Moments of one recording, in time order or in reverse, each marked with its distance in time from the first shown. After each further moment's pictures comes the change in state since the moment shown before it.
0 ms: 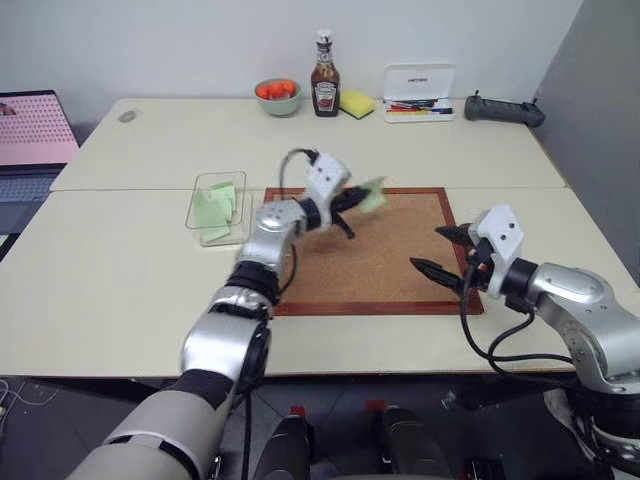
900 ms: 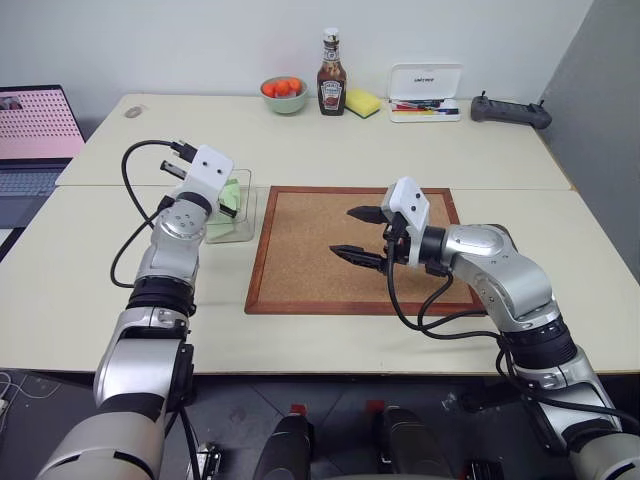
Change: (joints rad) left arm 0.117 0.252 0.032 -0.050 0.189 0.171 0.592; right arm -0.337 0.205 0.263 0.280 -0.053 -0.096 0.101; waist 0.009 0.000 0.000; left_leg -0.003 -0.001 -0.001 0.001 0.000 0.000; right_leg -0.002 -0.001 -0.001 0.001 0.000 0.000
